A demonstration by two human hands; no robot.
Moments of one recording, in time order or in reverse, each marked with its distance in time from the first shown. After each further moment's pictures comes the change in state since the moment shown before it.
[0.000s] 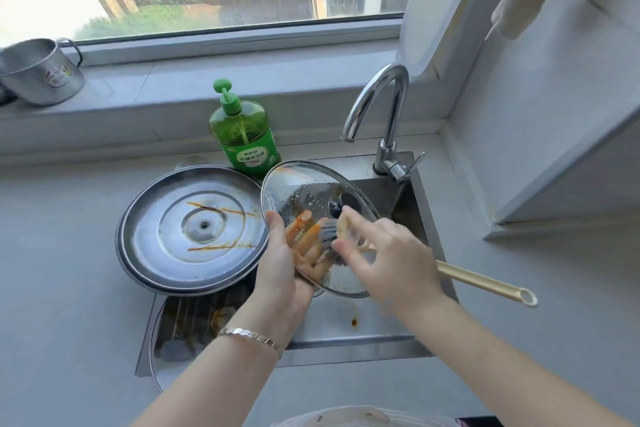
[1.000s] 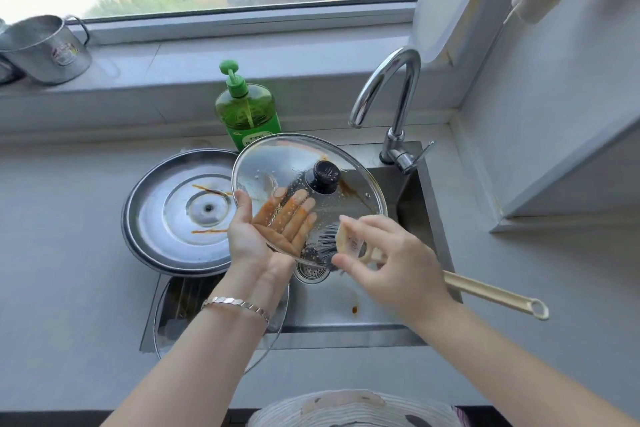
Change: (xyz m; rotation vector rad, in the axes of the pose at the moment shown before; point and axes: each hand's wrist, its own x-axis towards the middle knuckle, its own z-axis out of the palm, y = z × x) left_hand 0.003 0.024 -0.011 -0.221 0.078 0.044; right_hand -0.014 0.004 -0.007 0.304 -0.163 0.061
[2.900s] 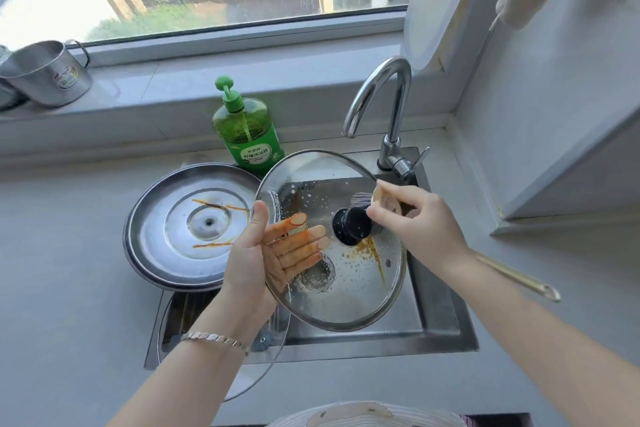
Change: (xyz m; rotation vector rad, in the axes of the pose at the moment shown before) left_hand -0.024 0.007 -0.004 0.416 -0.170 -0.018; right_hand 0.045 0.035 -0.027 0.291 0.025 0.272
